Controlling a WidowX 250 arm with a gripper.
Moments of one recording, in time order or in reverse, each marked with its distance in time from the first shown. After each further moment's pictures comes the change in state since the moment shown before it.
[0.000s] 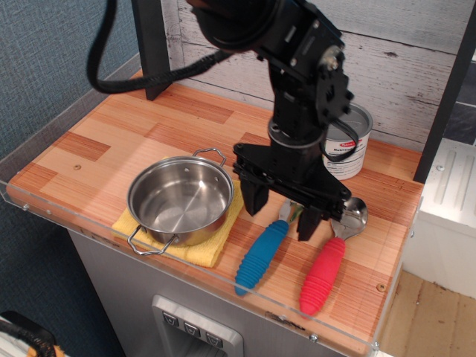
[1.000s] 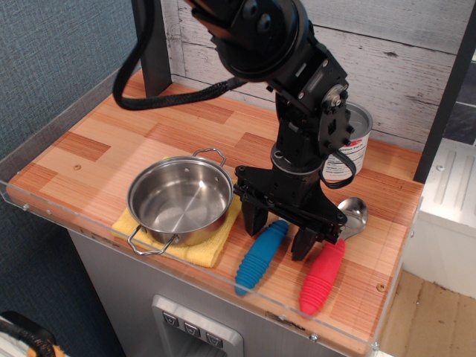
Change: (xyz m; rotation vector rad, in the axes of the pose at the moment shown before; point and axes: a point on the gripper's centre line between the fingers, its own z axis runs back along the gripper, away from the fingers) arm -0.006 0.000 -0.026 0.027 0.052 -0.003
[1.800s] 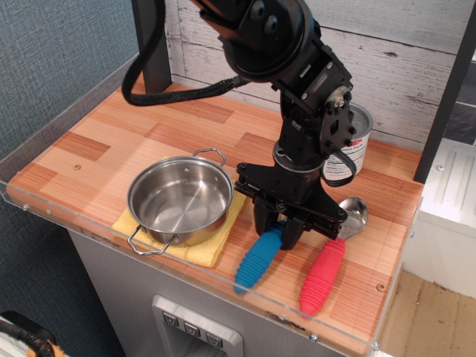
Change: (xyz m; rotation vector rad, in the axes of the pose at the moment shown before) arm 0.002 0.007 -0.001 0.047 0.010 0.020
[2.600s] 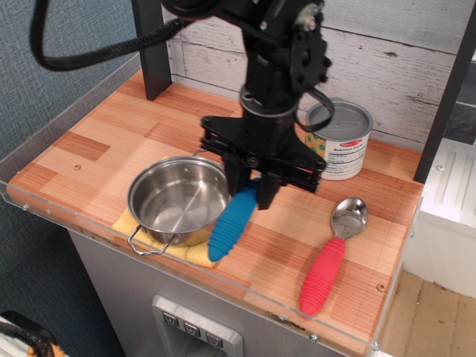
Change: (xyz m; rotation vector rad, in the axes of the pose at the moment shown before) arm -0.010 0.028 0.057 -0.008 -0.051 0.099
